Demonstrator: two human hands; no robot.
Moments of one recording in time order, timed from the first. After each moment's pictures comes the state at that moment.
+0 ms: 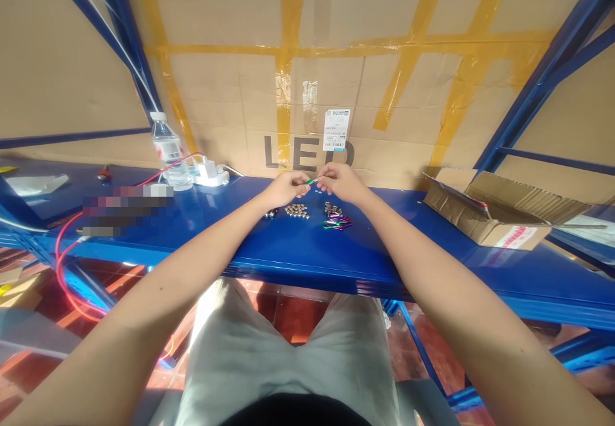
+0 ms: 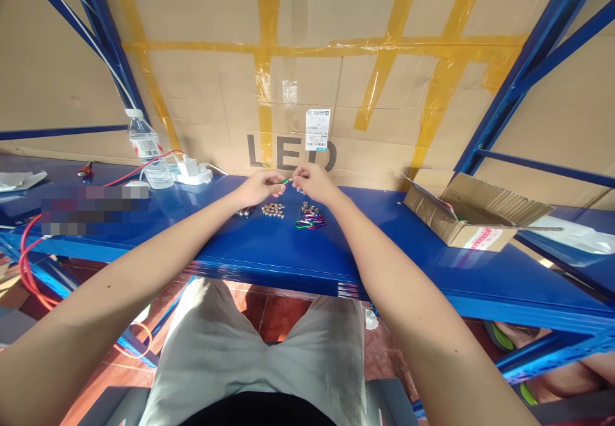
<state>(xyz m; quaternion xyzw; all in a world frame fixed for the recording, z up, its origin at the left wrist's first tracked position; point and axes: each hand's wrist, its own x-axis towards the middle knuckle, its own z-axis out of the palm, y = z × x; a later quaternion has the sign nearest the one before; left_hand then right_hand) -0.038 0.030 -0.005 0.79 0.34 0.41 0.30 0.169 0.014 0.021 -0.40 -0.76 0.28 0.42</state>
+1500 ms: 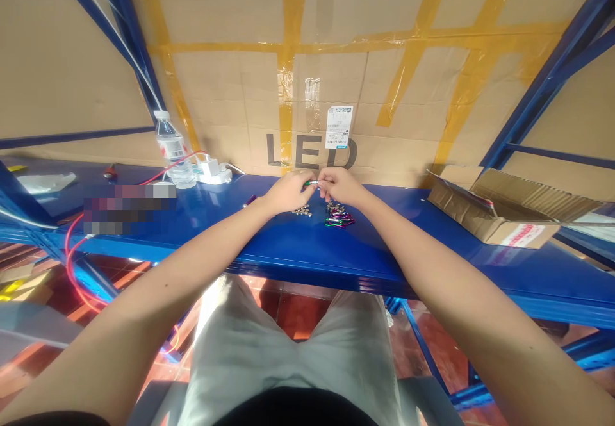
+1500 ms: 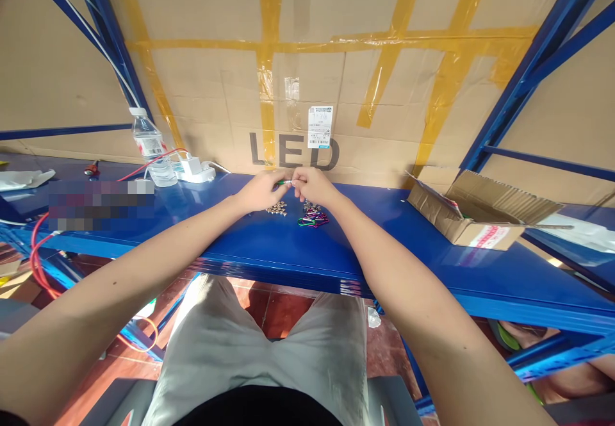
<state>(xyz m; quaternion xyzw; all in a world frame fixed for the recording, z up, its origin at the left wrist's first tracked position) -0.029 0.002 0.003 0.88 0.33 0.35 -0.03 0.166 0.010 0.011 -0.39 -0.80 0.26 0.36</state>
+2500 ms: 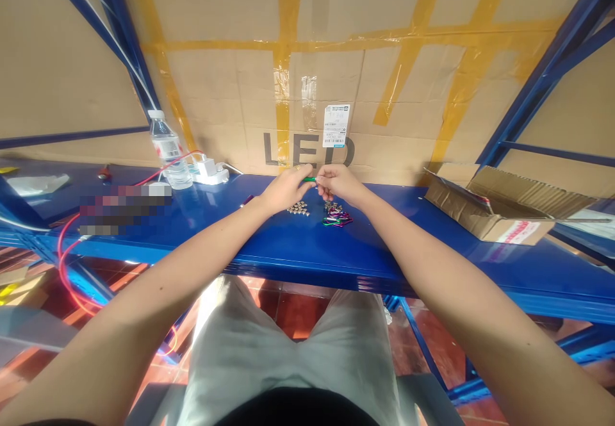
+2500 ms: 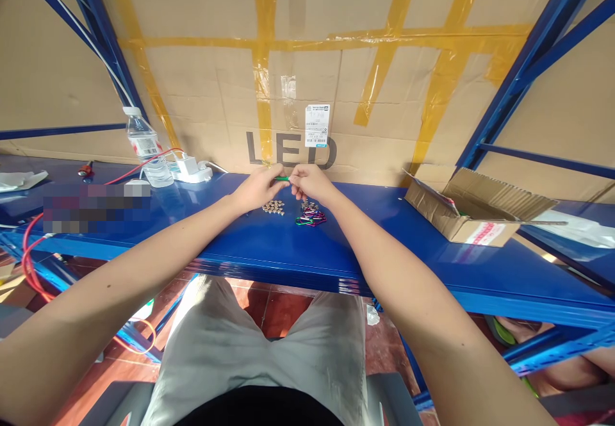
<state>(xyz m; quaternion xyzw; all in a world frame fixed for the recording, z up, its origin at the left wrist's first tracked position) -0.031 0.003 0.004 0.87 0.33 0.35 -0.07 0.163 -0.001 0.019 -0.38 -0.74 0.38 0.41</state>
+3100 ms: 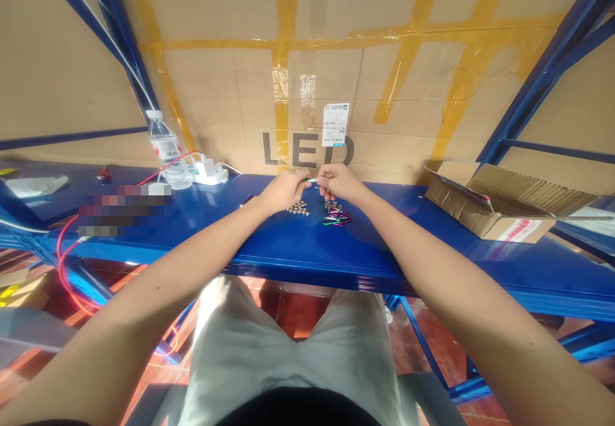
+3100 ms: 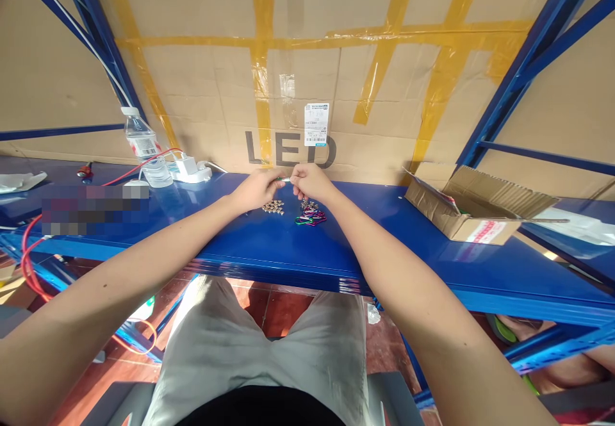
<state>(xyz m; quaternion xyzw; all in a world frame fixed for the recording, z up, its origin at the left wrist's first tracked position) -0.033 0.004 0.005 0.89 0.32 0.33 -0.03 0.163 0.002 0.019 -0.42 -0.75 0.33 0.39</state>
